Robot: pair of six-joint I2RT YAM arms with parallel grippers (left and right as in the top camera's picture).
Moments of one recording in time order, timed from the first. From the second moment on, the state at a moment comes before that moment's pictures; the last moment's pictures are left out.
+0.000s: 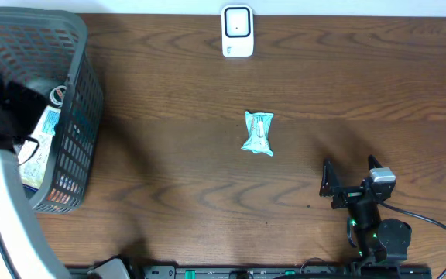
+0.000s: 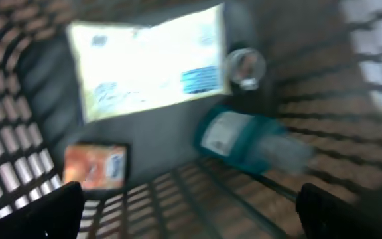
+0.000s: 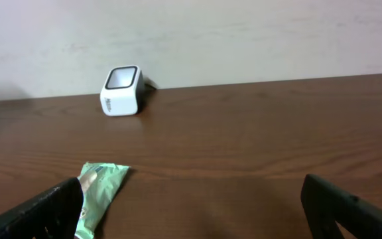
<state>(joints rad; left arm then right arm) 0.50 1.40 1.56 -1.21 -0.05 -0.67 -0.01 0.02 0.01 -0.06 -0.14 0.14</state>
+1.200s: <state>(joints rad) 0.61 1.89 1.29 -1.17 -0.04 -0.69 -0.01 0.02 0.01 -0.06 -0.14 0.14</state>
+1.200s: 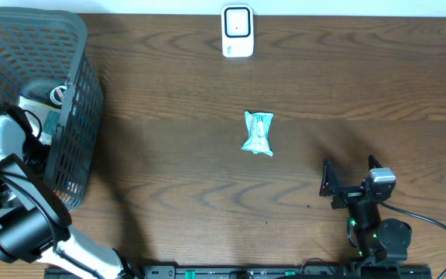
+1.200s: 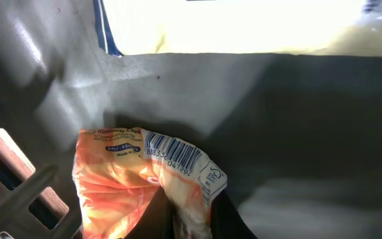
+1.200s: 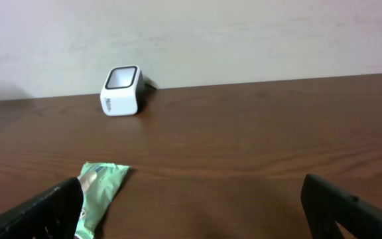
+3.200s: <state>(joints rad) -0.51 1.88 1.47 -0.90 0.08 -0.82 -0.01 0.02 0.01 -0.06 -0.14 0.14</state>
